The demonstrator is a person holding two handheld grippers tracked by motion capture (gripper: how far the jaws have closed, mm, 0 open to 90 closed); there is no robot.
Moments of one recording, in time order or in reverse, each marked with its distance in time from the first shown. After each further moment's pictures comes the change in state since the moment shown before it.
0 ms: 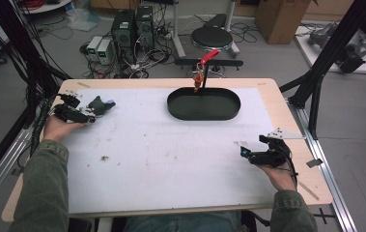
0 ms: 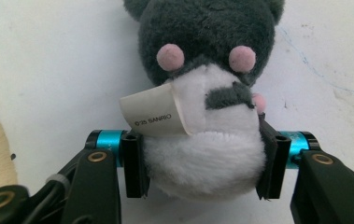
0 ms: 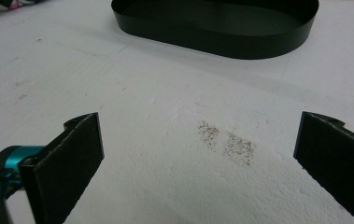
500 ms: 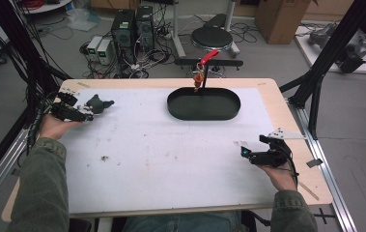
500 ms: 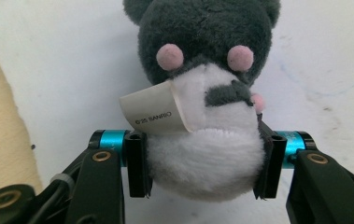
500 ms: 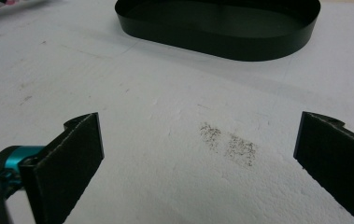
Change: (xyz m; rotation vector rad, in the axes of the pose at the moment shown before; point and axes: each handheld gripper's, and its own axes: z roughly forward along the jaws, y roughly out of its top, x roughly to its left) left arm -0.008 0.006 -0.027 -0.031 0.001 -0.006; right arm -0.001 0.000 -0.002 -0.007 0.009 0.006
